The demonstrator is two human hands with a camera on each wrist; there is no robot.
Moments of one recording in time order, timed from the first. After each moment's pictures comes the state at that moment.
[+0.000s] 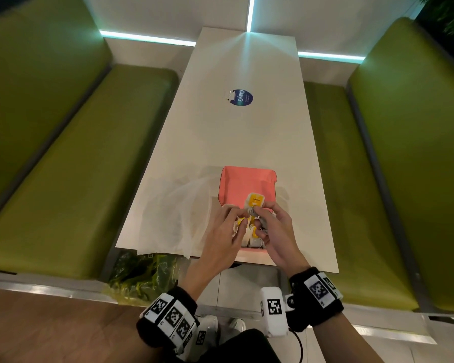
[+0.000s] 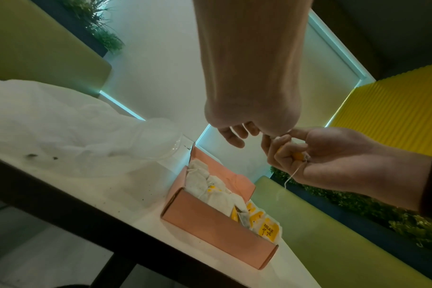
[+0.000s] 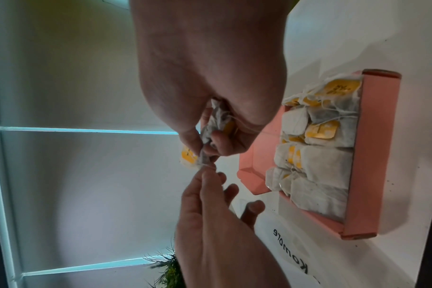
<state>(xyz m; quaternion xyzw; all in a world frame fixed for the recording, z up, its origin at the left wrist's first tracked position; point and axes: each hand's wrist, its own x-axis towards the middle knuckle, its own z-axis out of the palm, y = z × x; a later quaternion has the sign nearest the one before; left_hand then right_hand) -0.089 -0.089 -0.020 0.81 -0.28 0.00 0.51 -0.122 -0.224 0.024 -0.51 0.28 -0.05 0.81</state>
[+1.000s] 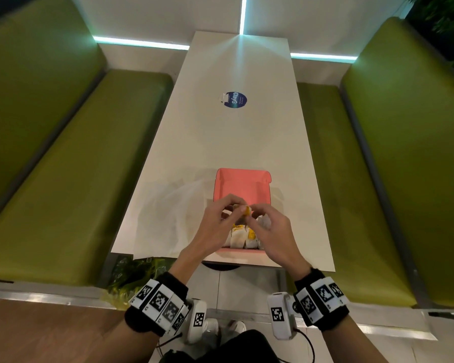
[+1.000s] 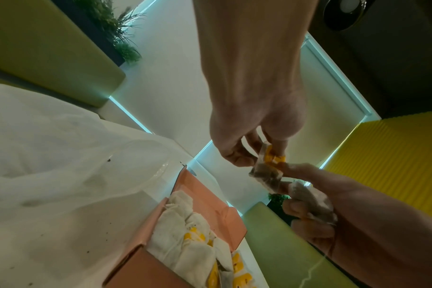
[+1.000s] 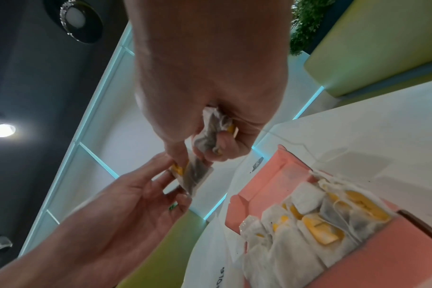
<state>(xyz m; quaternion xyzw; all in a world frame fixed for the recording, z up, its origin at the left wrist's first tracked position) -0.063 -0.094 0.024 0.73 -0.23 -0.13 0.63 -0.138 -0.238 0.028 -0.80 0.10 -0.11 0.58</state>
